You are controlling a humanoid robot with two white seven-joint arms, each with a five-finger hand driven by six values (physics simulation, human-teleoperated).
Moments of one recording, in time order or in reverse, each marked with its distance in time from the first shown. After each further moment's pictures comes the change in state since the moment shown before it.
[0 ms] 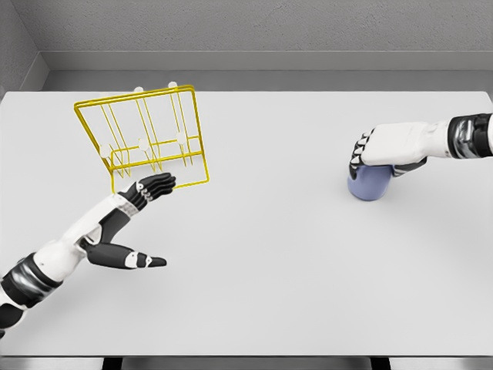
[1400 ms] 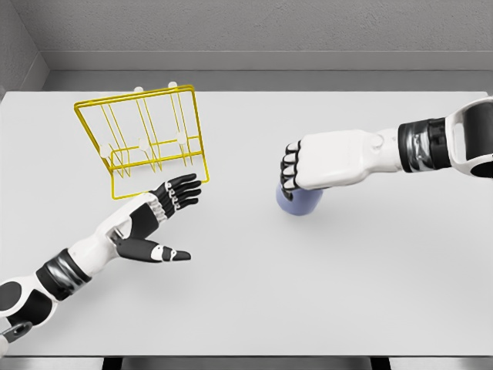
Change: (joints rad) left arm -0.195 -0.031 -0.250 0.006 0.283 0.141 -0.005; right arm -0.006 0.054 -0.074 -0.361 -0.010 0.000 0.007
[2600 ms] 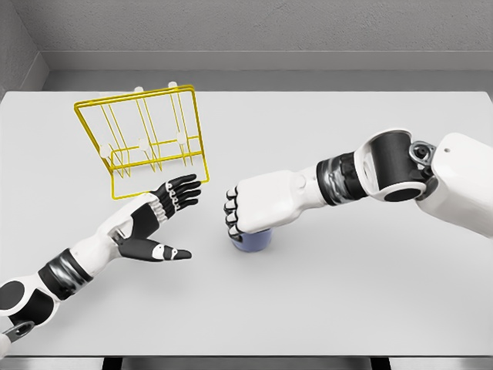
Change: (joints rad) left arm 0.006 -0.012 0.009 0.014 0.004 0.017 0.000; right arm 0.067 0.241 0.027 0.010 0.101 0.000 0.103
